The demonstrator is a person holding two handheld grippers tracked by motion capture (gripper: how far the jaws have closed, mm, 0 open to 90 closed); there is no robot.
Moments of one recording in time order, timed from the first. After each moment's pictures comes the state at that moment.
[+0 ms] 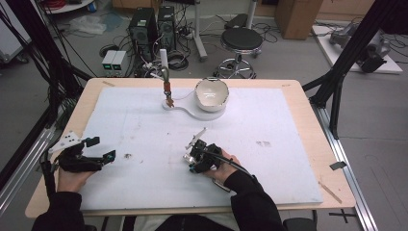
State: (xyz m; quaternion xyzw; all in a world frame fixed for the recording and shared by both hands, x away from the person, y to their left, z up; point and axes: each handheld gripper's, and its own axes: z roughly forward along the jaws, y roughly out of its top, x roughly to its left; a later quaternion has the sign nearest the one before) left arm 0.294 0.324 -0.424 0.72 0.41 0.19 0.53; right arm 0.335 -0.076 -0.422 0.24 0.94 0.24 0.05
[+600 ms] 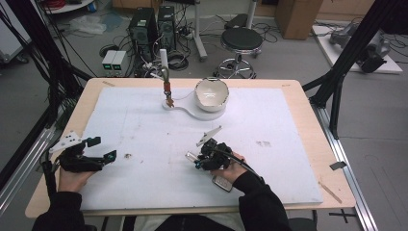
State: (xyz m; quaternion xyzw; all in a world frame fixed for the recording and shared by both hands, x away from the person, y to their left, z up) left arm 0.294 0.321 -0.423 0.72 0.40 0.19 0.53; right arm 0.332 -0.105 -0.412 0.25 0.92 0.31 0.04
